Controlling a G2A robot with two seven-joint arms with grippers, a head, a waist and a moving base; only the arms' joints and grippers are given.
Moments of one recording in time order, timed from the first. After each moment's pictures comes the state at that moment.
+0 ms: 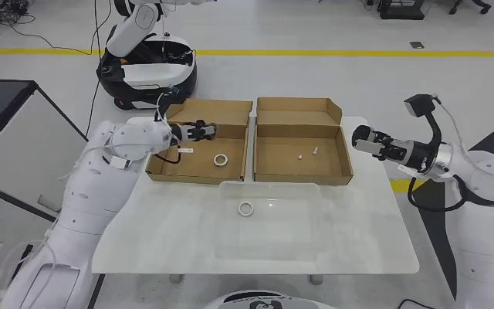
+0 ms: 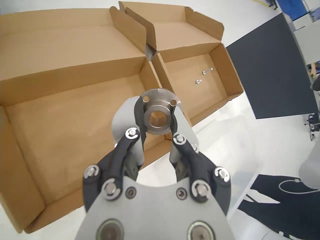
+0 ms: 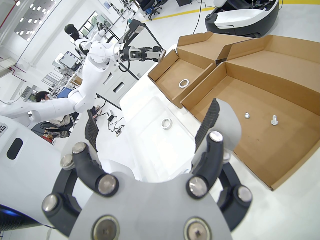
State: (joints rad) left arm 0.95 -1.03 -1.13 -1.48 0.41 -0.05 -0.99; right arm -1.40 -1.03 1.82 -1.79 0.17 -0.34 1.30
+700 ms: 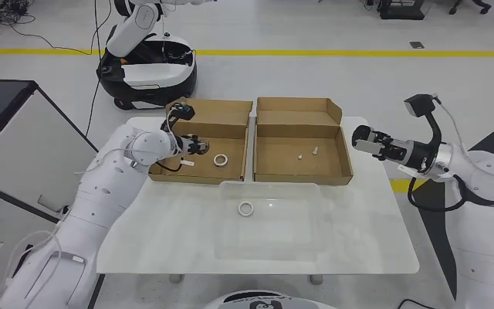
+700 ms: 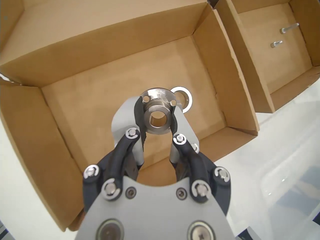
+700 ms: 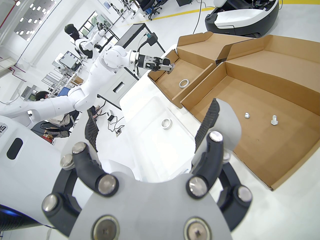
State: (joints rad) left arm 0.88 -1.05 -0.99 -1.28 0.65 -0.15 -0.98; right arm -1.40 -1.03 1.82 -1.79 0.17 -0.34 1.30
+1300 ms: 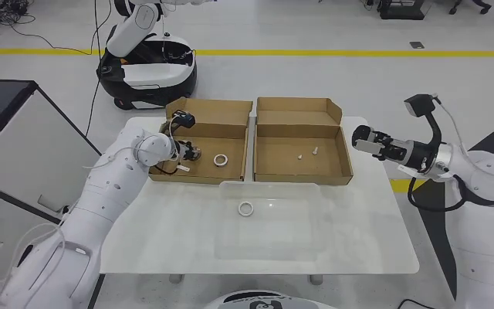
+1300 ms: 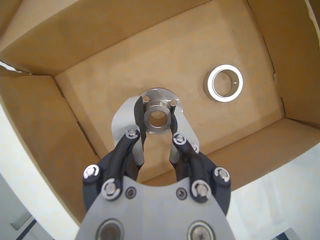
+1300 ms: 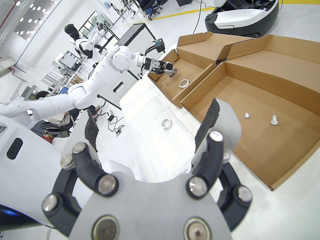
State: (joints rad) left arm 0.82 -1.07 -0.91 -1.13 0.79 -0.24 -0.97; right arm -1.40 -1.03 1.82 -1.79 0.17 -0.34 1.30
